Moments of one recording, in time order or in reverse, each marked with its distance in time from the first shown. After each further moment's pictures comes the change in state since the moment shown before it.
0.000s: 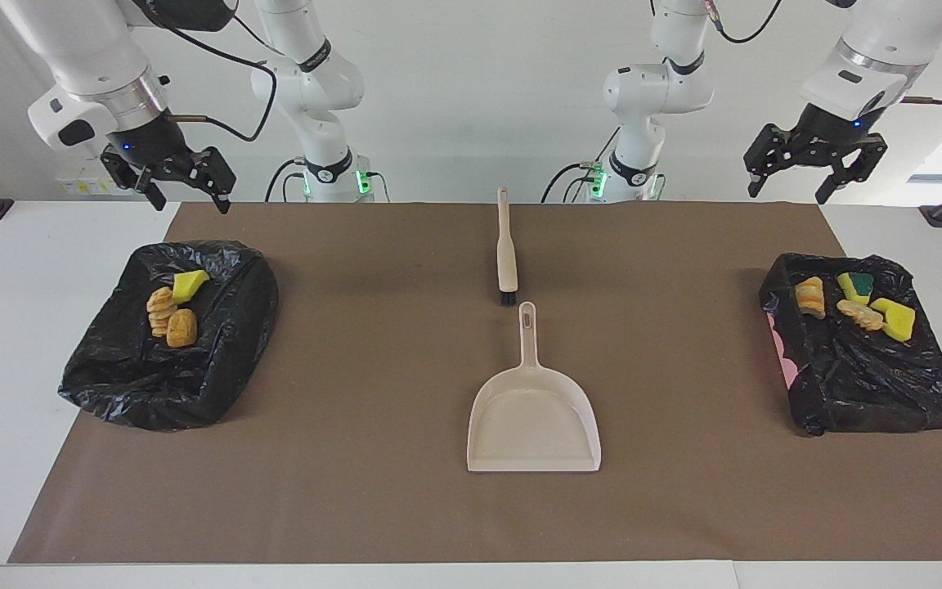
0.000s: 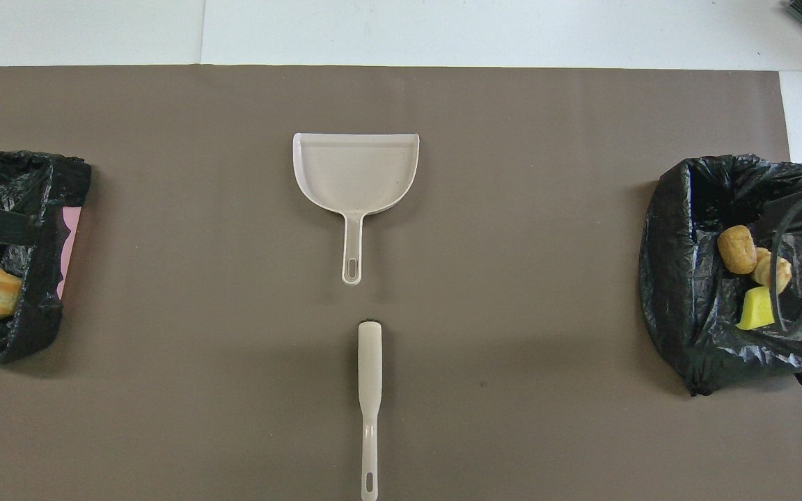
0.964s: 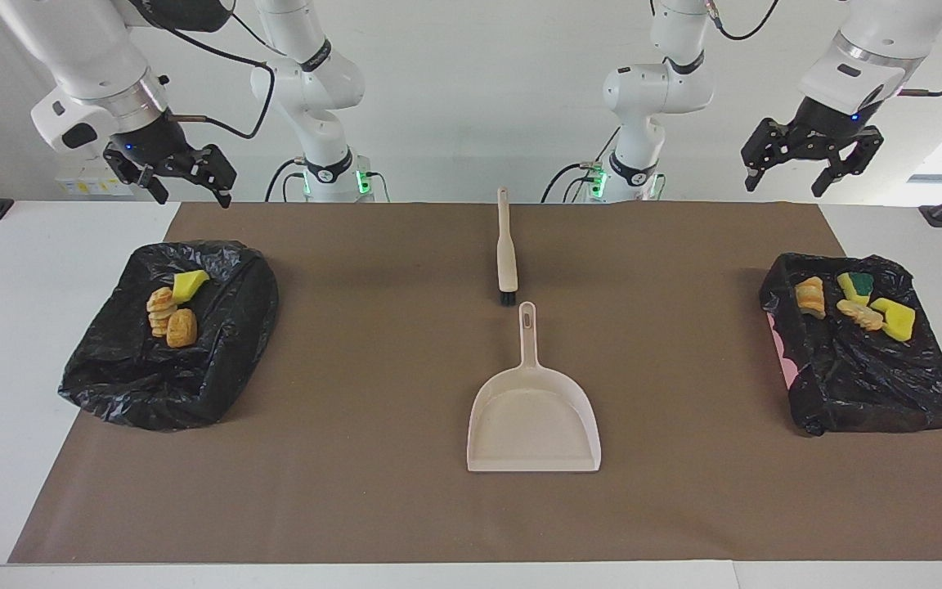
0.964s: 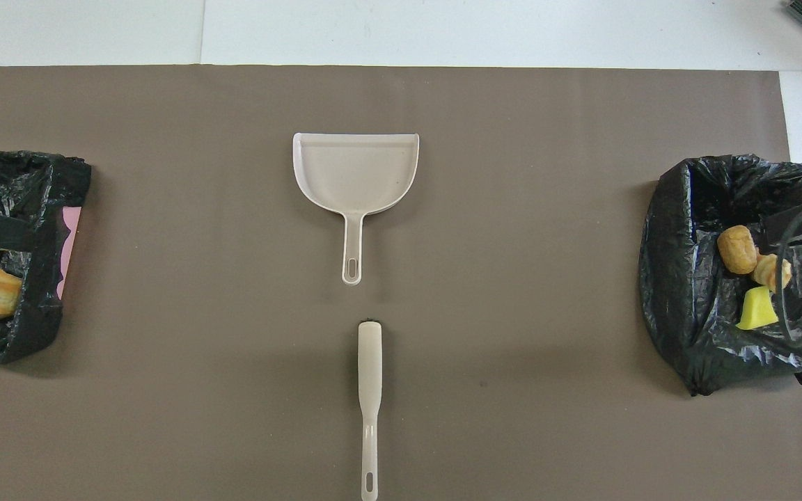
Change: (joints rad) left arm -0.005 -0.009 0.005 0.000 -0.002 -0.019 -0.013; right arm 0.017 0.000 -0.029 0.001 0.000 -0.051 0.000
